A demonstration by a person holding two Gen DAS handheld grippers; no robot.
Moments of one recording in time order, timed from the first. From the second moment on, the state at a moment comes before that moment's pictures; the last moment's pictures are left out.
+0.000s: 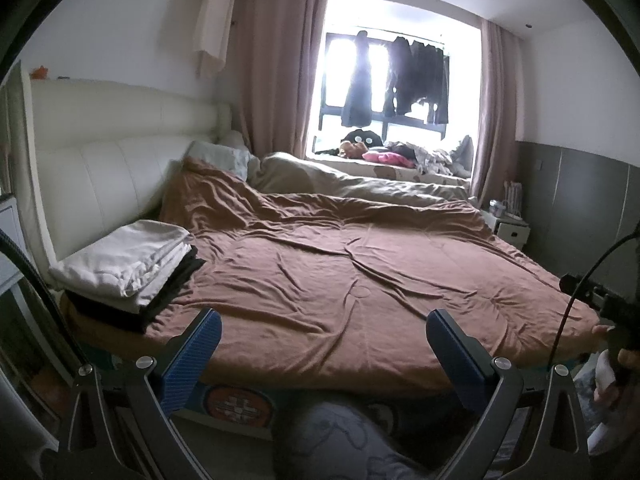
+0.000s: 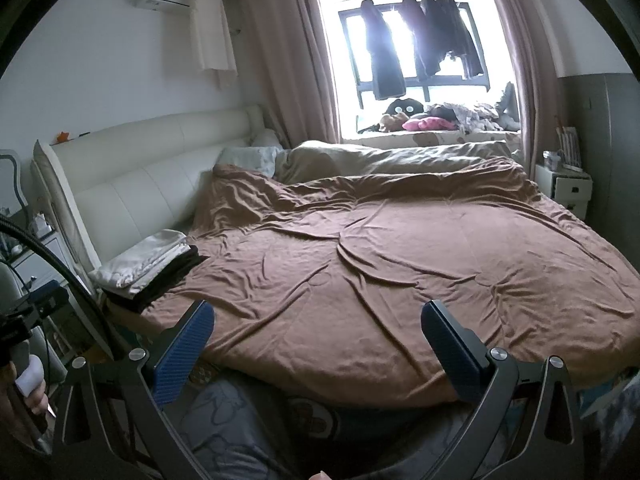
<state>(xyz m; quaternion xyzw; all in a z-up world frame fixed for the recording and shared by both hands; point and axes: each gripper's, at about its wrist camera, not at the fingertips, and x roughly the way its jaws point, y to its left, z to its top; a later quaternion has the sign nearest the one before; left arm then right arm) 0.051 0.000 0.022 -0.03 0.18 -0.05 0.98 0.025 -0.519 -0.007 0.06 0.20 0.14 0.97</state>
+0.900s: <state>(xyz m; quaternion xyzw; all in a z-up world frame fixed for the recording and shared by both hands) 0.046 -0.005 0.021 -0.04 0.18 -0.05 0.98 0.026 -0.525 -0.009 0.06 0.20 0.14 0.97</state>
